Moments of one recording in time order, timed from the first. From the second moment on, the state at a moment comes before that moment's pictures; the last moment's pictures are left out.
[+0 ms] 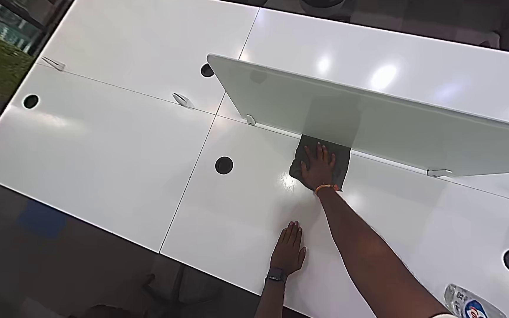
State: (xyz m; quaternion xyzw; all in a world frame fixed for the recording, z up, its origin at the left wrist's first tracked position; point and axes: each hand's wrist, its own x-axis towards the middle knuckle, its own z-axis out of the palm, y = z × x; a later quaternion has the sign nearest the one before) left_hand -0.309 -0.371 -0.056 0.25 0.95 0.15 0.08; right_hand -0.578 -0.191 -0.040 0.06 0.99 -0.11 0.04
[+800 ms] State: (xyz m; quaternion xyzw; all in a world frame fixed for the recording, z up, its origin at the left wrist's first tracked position) left_hand -0.309 -0.373 -0.064 0.24 0.96 0.14 0.06; right_hand -0.467 -0.009 -0.030 0.11 0.99 -0.13 0.01
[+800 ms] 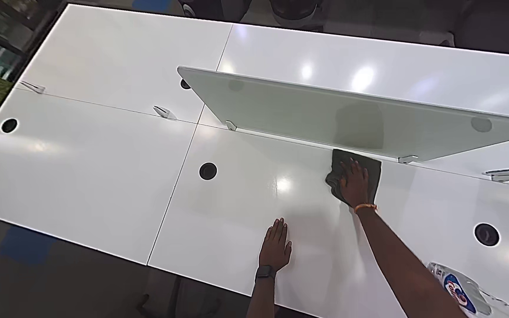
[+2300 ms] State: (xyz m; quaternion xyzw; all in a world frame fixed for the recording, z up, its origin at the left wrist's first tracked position) left_hand -0.312 -0.371 -0.059 0.24 0.96 0.14 0.07; right_hand -0.433 -0.155 -0.031 0.04 0.99 -0.09 0.08
